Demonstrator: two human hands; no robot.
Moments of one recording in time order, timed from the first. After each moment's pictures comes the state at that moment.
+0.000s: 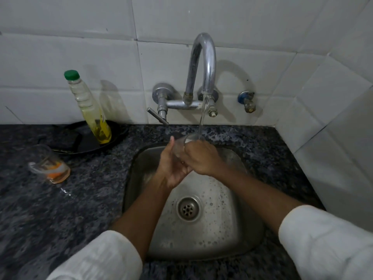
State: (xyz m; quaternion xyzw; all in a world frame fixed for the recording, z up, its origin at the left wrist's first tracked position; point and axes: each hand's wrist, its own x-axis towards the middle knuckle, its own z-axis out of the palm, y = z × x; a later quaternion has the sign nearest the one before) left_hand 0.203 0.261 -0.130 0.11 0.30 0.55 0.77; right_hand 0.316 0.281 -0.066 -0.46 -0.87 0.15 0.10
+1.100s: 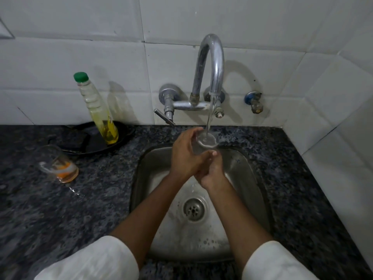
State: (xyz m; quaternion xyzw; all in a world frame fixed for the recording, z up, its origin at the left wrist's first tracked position) left_hand 0.222 0.252 -0.089 0.56 0.57 0.54 0.24; right_hand 0.303 0.275 -0.114 -0.49 -0.06 0.74 0.46
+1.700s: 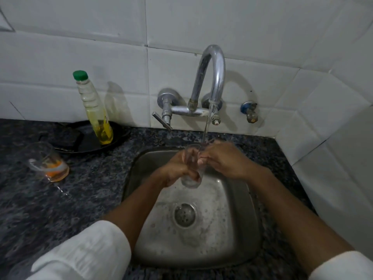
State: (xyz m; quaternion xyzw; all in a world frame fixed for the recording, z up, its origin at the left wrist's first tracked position) left_hand 0.196 0.263 -0.115 0.49 0.47 0.39 0.62; right_hand 0.368 0.290 -0.026 -0.37 -0.92 0.15 0.00
